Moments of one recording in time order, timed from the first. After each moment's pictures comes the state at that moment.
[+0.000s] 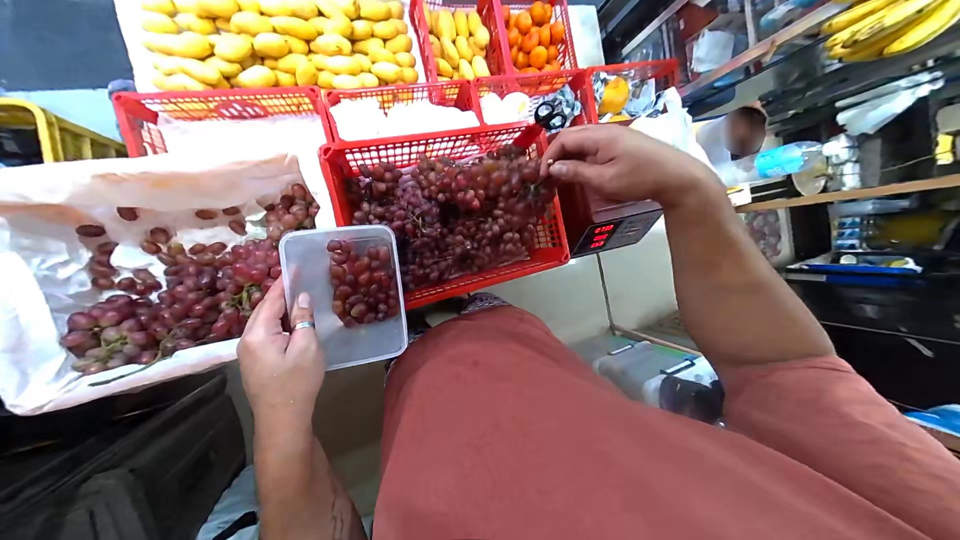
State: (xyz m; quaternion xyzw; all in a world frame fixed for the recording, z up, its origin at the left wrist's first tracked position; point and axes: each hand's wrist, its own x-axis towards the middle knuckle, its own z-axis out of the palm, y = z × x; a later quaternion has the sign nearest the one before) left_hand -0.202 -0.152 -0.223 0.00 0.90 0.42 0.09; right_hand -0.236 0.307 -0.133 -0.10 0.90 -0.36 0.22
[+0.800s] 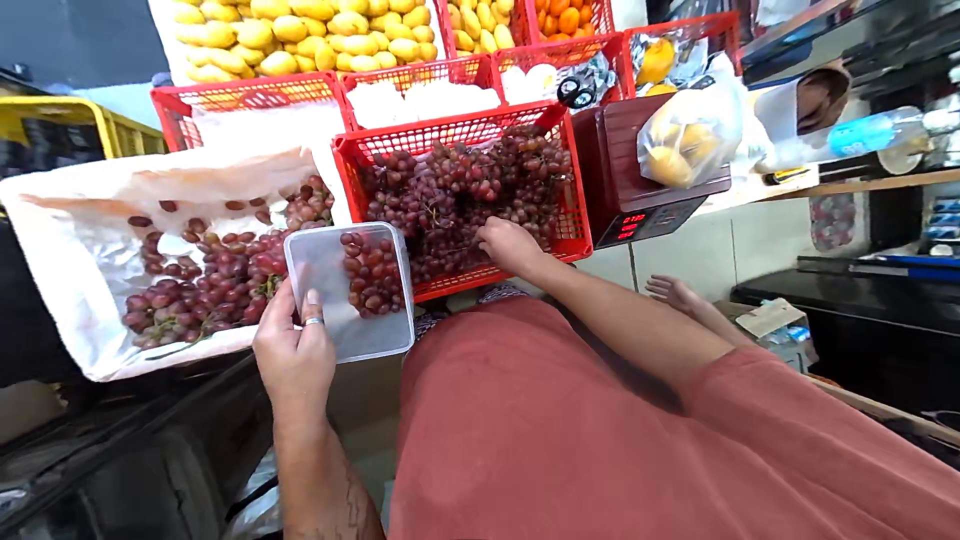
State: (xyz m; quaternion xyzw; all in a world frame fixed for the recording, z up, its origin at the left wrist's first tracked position) left_hand -0.200 -0.150 -0.220 -0.02 0.90 0.43 0.08; right_hand -0.182 0.189 -0.351 0.01 0.94 -0.18 0.30
